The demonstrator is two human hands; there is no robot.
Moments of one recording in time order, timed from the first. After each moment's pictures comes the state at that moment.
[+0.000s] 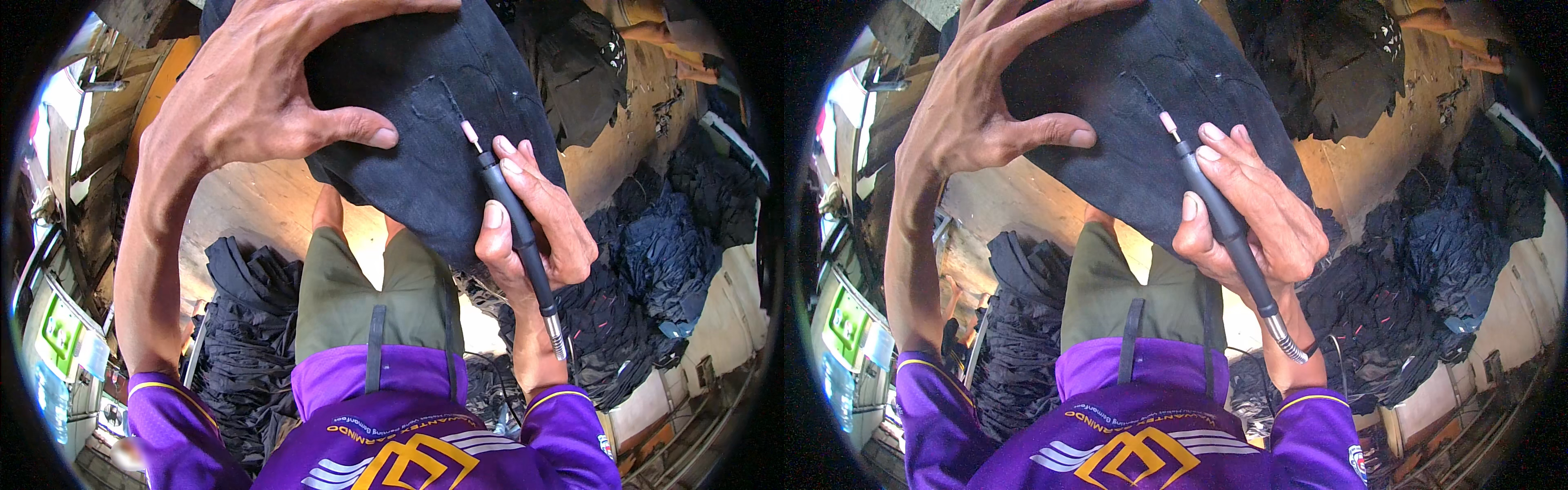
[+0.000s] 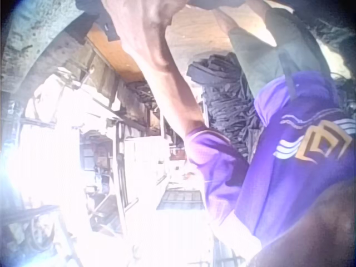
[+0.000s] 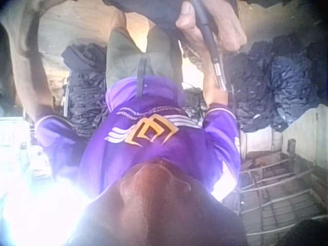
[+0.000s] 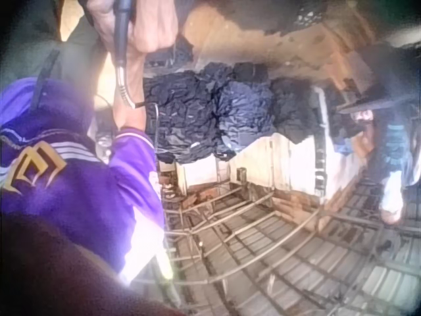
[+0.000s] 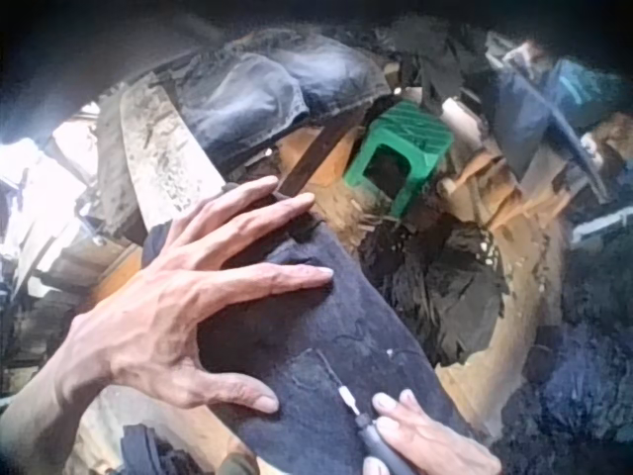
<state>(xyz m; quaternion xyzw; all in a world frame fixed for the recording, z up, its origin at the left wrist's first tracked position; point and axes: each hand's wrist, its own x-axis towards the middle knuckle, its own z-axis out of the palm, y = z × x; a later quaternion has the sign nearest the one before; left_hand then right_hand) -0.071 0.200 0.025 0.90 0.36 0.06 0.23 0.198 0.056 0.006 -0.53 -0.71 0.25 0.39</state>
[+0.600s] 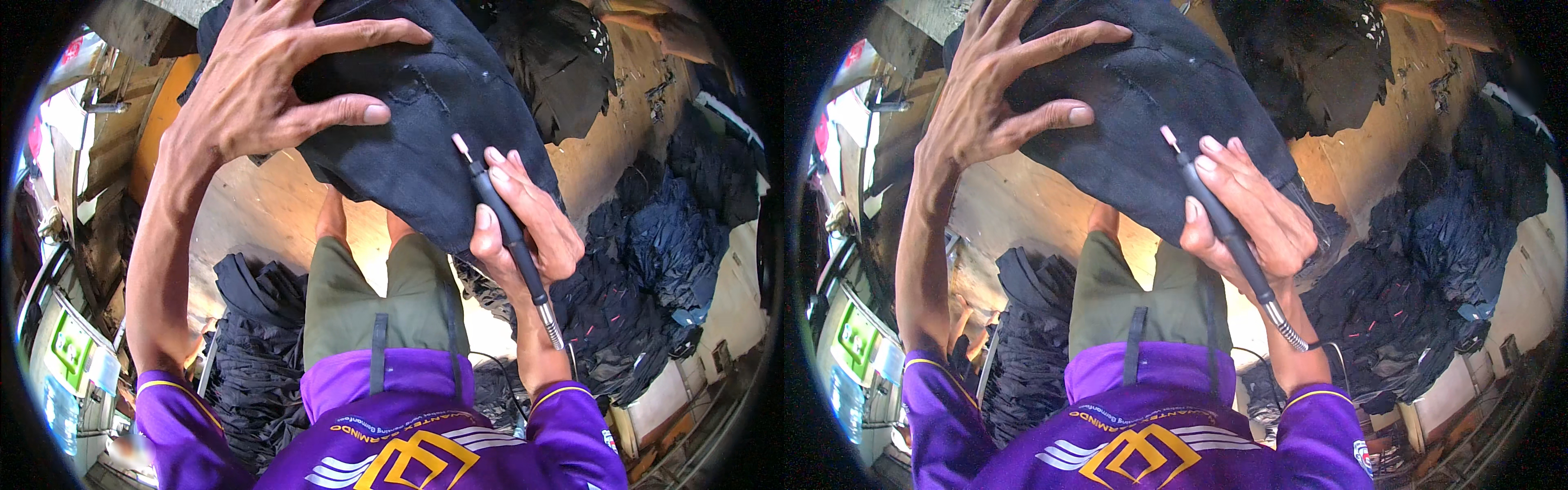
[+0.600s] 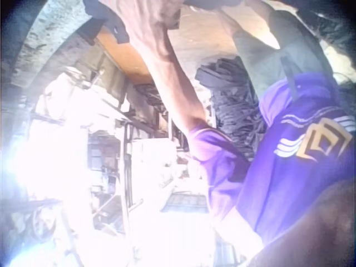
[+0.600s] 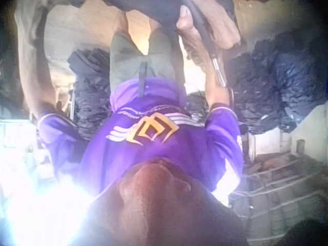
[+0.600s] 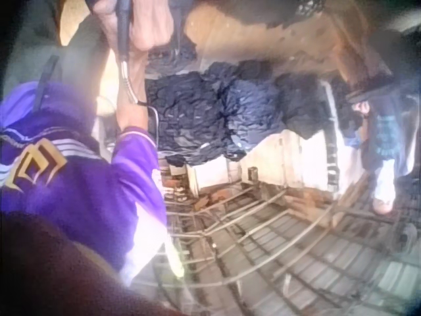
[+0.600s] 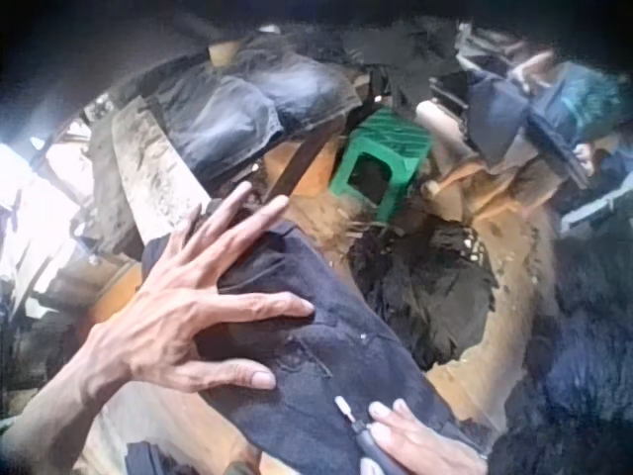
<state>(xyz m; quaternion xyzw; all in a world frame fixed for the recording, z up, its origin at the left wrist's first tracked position) -0.059 0.191 0.026 0.91 0.37 0.05 0.18 0.211 0.032 0.009 -0.54 -0.70 0.22 0.40</state>
